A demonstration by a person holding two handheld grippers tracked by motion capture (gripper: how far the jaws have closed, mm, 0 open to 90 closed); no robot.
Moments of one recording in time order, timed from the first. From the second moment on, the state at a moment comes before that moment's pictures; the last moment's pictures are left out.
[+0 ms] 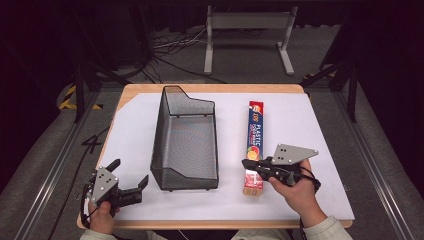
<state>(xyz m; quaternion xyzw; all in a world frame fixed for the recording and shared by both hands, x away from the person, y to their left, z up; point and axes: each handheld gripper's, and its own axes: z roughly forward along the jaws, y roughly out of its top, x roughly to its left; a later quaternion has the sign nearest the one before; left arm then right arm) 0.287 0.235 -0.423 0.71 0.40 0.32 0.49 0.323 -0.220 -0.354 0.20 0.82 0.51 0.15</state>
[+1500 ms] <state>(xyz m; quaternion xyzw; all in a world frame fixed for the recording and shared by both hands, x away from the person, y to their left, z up) 0.288 0.236 -0.423 0.71 0.39 0.31 0.49 0.332 -0.178 -0.409 0.22 0.91 0.34 0.11</state>
